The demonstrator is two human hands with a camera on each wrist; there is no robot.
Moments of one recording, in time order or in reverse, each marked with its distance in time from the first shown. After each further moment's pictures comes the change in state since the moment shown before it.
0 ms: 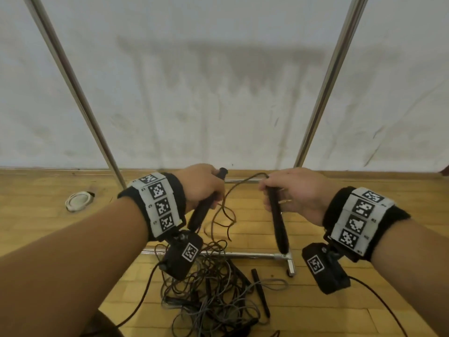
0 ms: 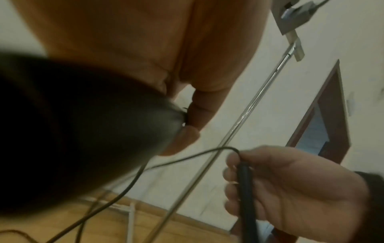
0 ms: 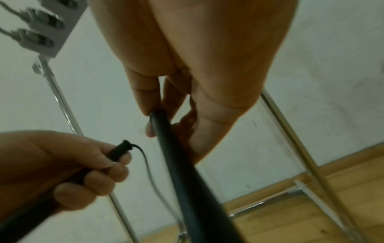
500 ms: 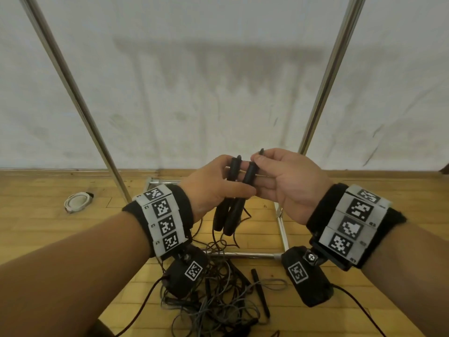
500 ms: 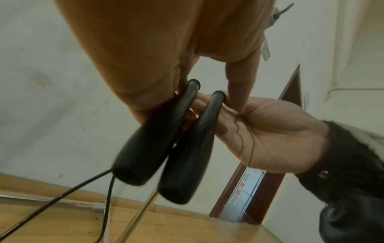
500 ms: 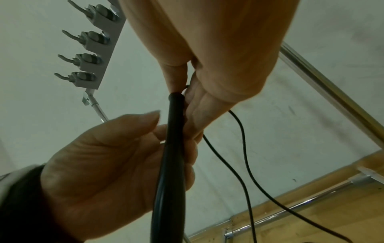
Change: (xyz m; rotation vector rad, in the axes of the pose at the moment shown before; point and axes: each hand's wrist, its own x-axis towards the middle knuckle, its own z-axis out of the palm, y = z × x) left_hand -0.020 0.004 0.028 -0.161 -0.076 0.321; right_hand -0.014 -0.024 0.035 0.367 0.040 -0.156
